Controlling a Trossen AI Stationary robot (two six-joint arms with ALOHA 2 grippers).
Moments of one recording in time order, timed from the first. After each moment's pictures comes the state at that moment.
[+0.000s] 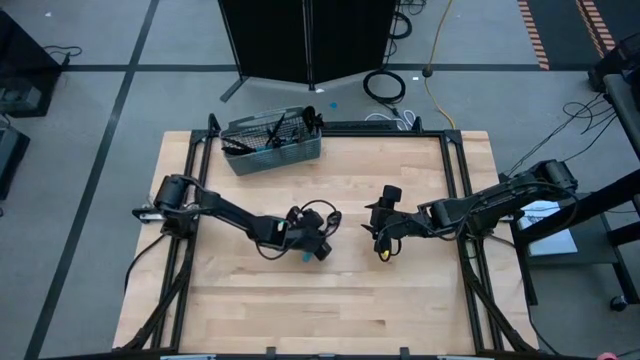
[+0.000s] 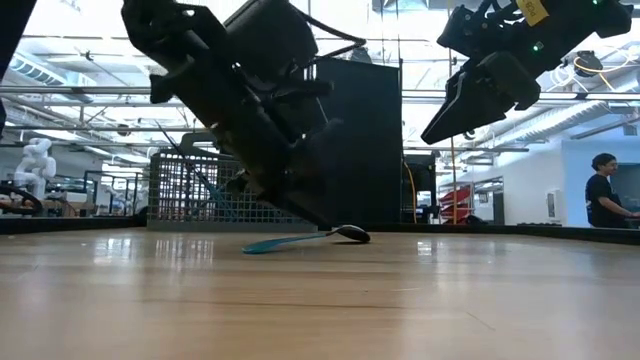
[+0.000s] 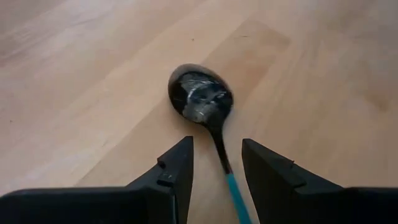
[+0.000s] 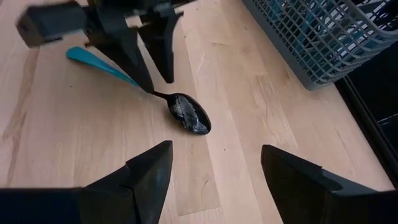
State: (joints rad) left arm -0.19 1.93 0.98 0.10 -0.50 -0.67; right arm 0.23 1.27 0.68 -0.16 0.52 0.11
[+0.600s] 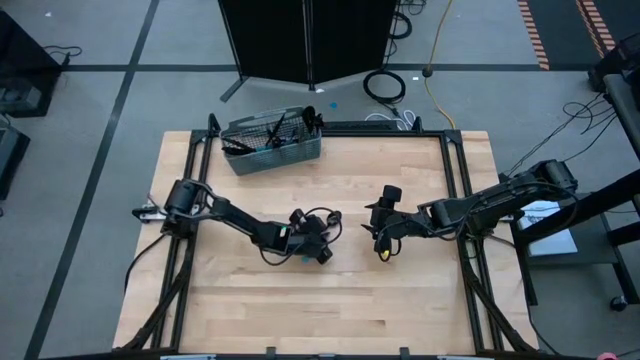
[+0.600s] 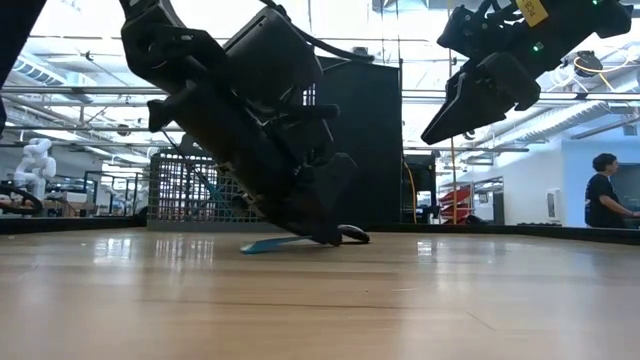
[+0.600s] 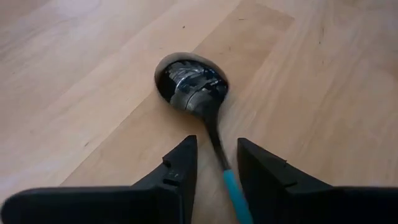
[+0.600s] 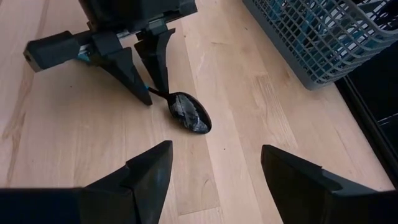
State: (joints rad) left arm -0.20 2.02 0.98 0.19 -0.55 -0.59; right arm 0.23 1.27 0.68 -0.16 0.52 0.11
